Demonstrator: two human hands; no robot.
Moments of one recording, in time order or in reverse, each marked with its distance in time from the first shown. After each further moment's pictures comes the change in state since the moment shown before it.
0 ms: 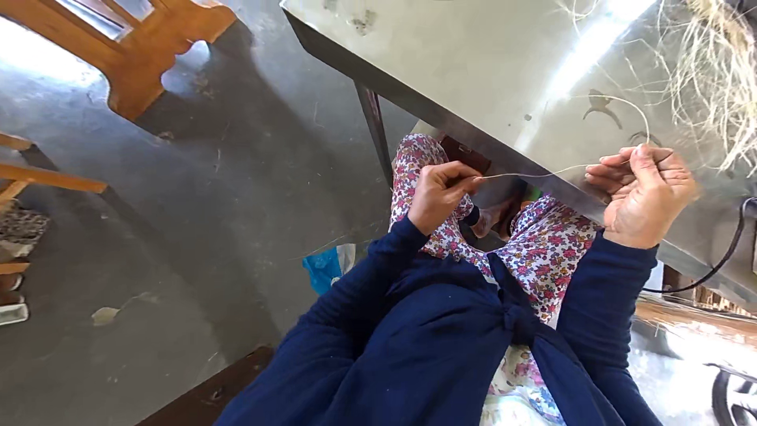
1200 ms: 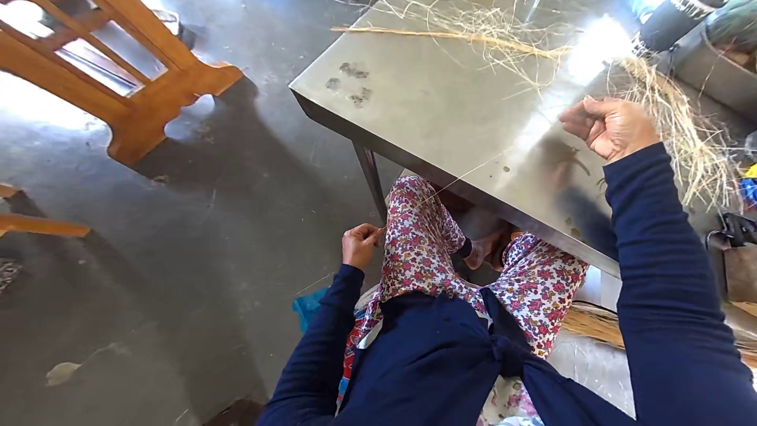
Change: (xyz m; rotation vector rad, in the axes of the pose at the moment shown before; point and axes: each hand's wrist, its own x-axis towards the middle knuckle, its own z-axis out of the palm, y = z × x) left_hand -0.069 -0.098 -0.121 0.447 0.347 -0.581; right_hand 0.172 -0.008 0.046 -0.023 -0.175 0.428
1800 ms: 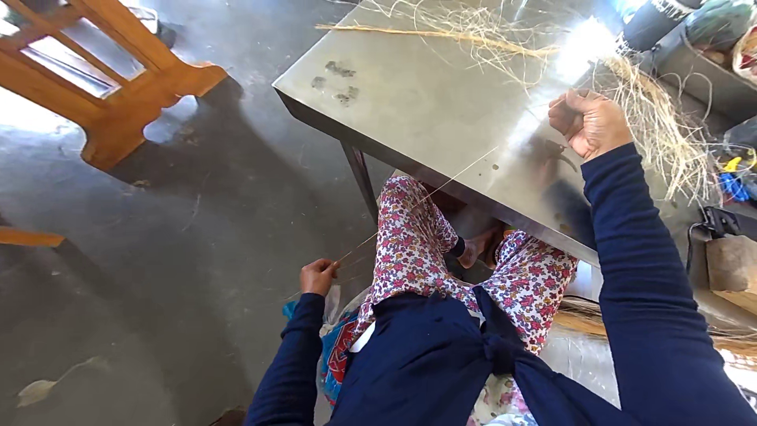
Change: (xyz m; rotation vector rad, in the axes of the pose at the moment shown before) left_hand -0.027 -0.078 -0.055 0.257 0.002 -0.360; right_hand 0.002 0.010 0.004 0.077 -0.049 -0.101
